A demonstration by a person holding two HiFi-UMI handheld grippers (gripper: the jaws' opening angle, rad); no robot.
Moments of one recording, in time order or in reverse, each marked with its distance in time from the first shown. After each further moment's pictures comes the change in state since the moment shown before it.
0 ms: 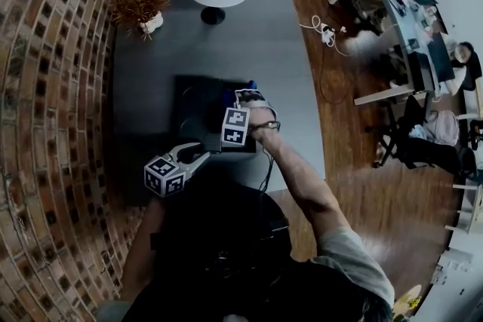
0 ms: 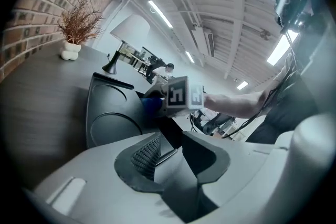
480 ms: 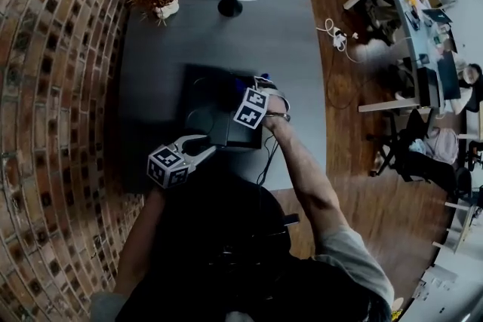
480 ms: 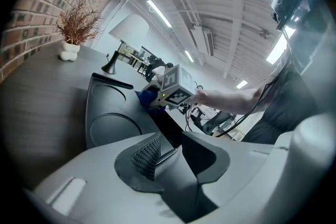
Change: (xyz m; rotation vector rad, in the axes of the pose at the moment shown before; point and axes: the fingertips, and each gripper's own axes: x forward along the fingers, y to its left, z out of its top) left arm 0.001 -0.002 0.002 0.016 0.005 0.003; right arm 0.005 -0.024 0.004 0.177 -0.130 0.080
